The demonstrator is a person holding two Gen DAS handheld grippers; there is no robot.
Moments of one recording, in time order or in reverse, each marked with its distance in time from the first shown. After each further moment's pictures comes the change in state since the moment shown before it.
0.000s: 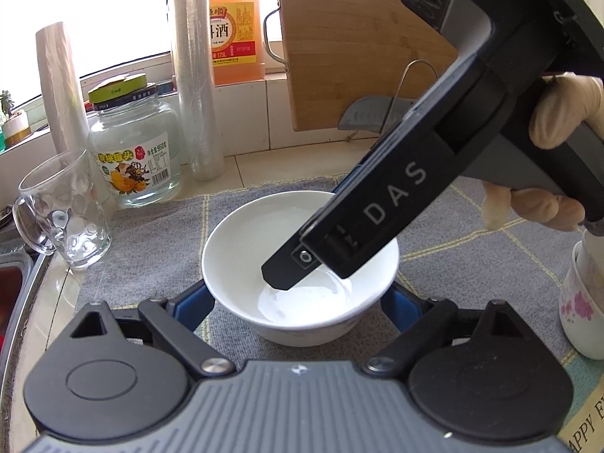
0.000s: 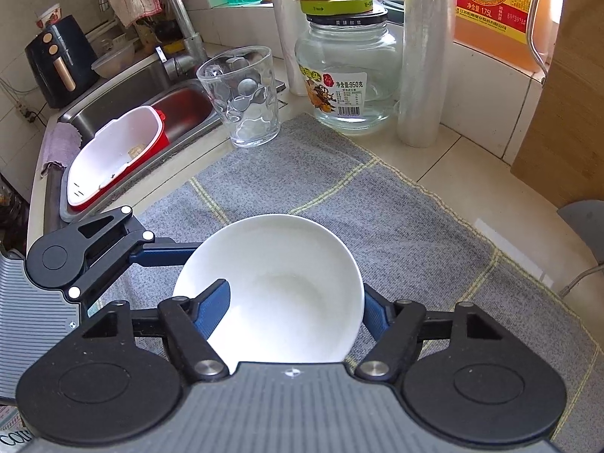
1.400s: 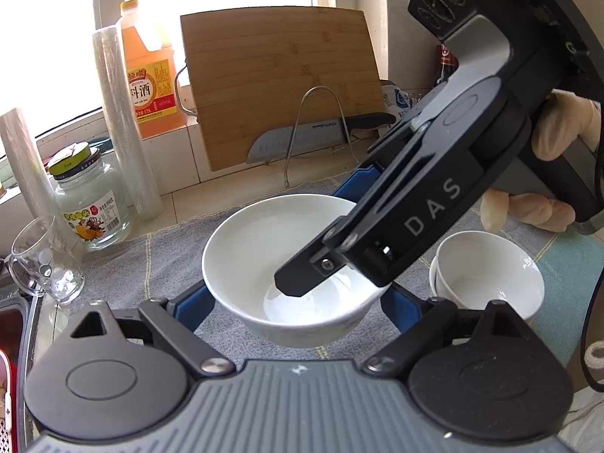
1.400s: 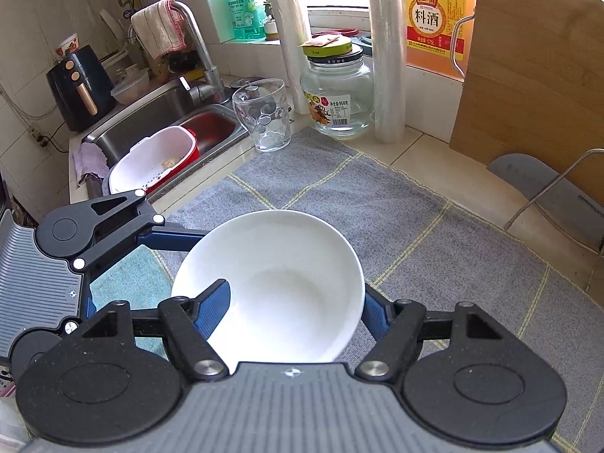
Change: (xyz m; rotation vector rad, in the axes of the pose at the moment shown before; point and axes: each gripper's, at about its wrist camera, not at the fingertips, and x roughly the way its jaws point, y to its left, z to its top) left arm -0.079 -0.076 0.019 0.143 0.006 -0.106; right arm -0.114 0.020 -0.067 0.055 -0.094 -0.005
